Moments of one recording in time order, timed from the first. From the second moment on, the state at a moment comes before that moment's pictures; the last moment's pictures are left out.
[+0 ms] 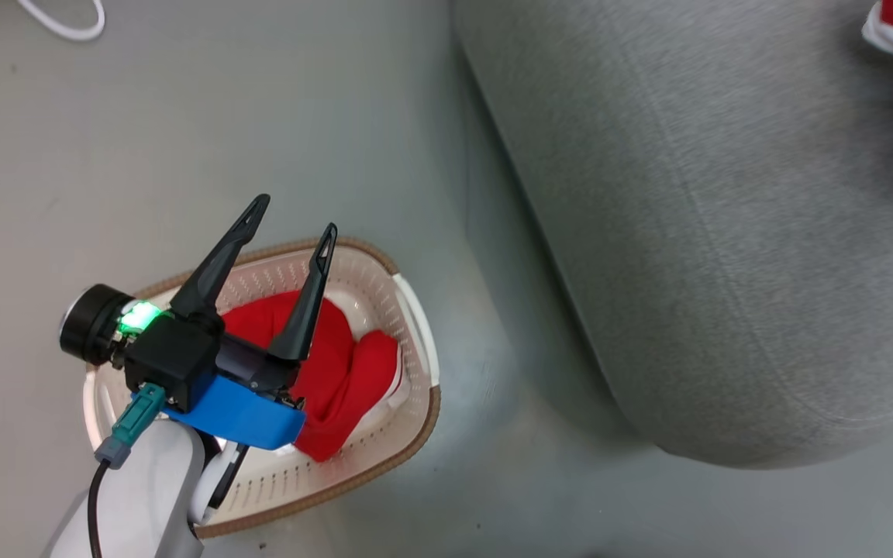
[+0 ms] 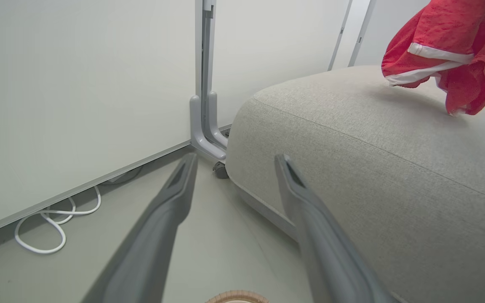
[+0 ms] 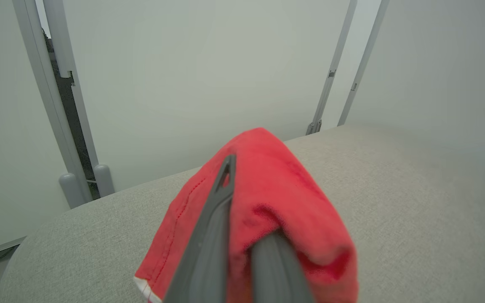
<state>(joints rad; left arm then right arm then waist) -0.36 0.34 -0.42 0.12 -0.27 -0.13 -0.26 -1.08 -0.44 -0.26 0.94 0.21 0.13 -0.26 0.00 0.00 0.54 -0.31</state>
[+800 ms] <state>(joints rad) -0.39 0.29 -0.43 0.12 -0.28 -0.13 -0.26 -0.93 -0.33 -0.44 0.86 0.00 0.13 -0.26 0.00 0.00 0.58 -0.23</state>
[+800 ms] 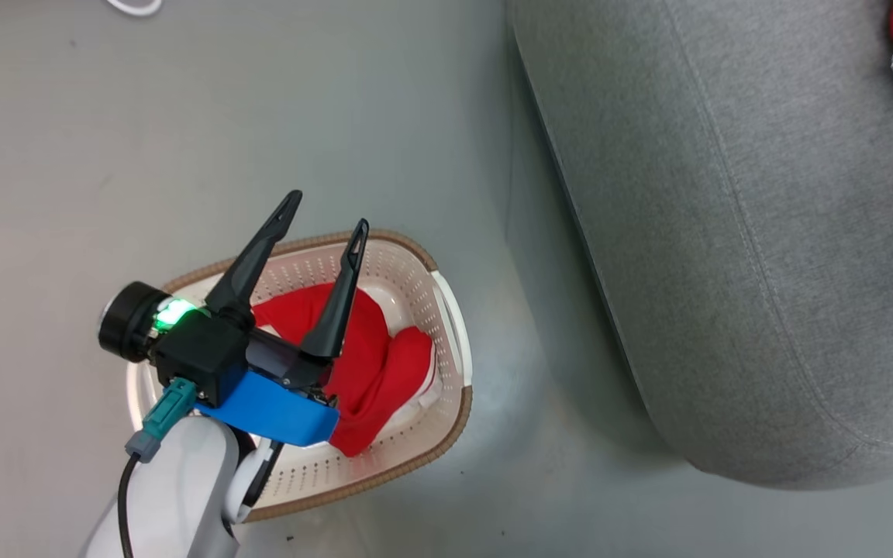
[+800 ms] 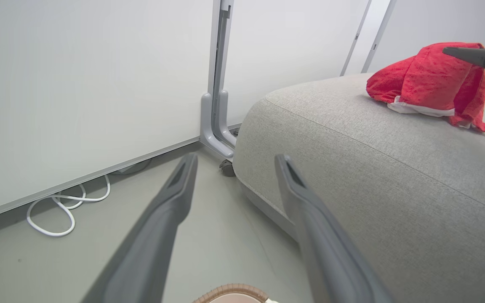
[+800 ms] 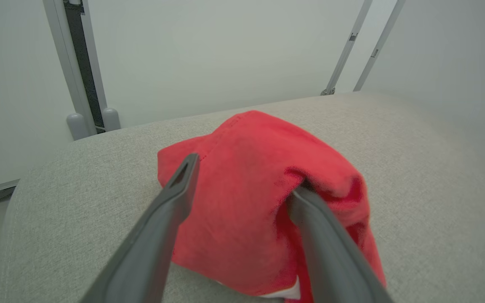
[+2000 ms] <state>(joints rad) 0.03 0.08 -0.09 0.24 -0.29 -0.13 -0.26 -0.22 -0.07 -0.09 0.39 0.01 0.13 -0.19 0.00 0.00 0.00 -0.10</state>
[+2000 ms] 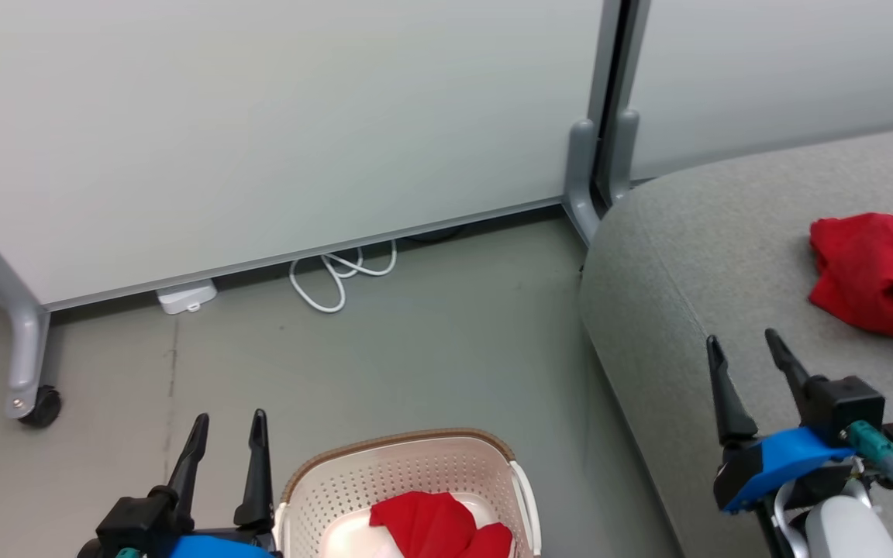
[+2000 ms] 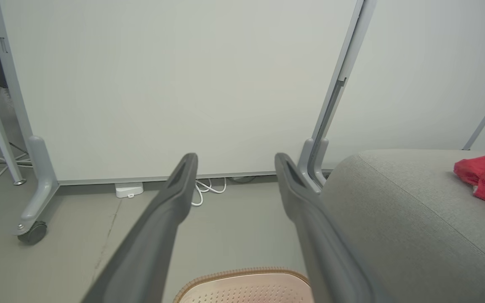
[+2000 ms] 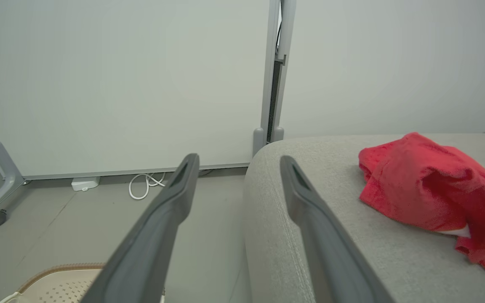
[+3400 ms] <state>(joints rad) 0.08 0.09 -0.07 0.28 -0.27 -0.13 -0.26 -0.08 -0.05 0.03 0.24 0.11 0.13 -0.14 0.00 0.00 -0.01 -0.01</state>
